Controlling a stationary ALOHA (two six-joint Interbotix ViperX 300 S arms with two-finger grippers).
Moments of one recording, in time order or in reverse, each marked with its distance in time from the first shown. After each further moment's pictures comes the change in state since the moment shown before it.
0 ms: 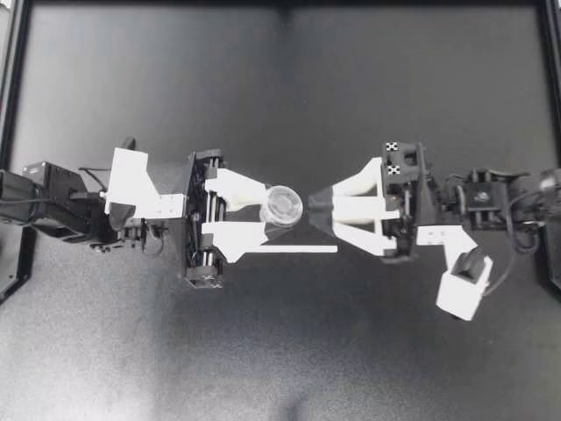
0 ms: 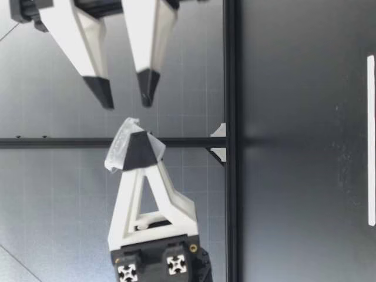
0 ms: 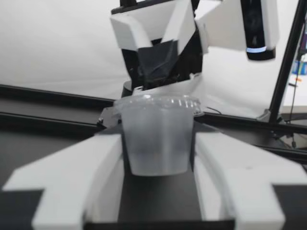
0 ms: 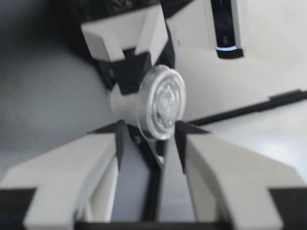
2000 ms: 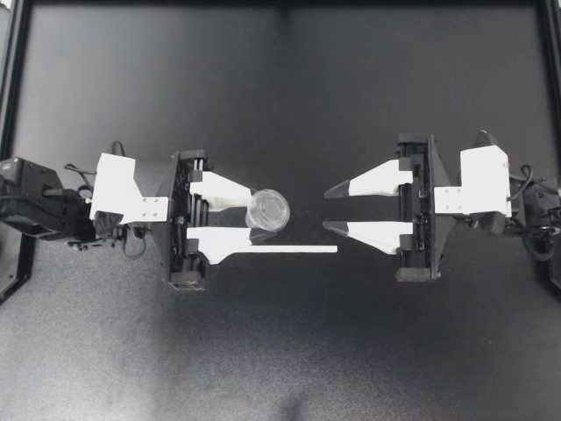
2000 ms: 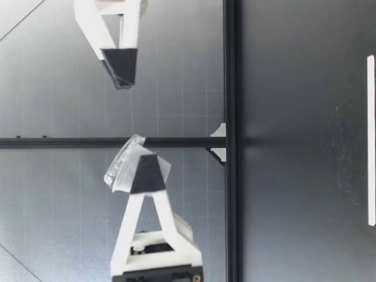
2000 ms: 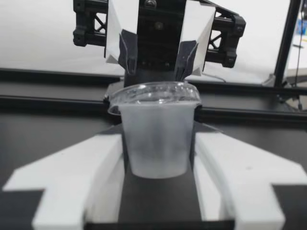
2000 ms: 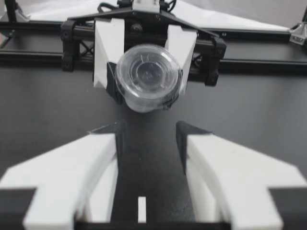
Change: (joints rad) left arm -0.003 -0.109 0.069 0.017 0.141 0.077; right arm 0.034 -0.075 0.054 0.089 0.041 1.083
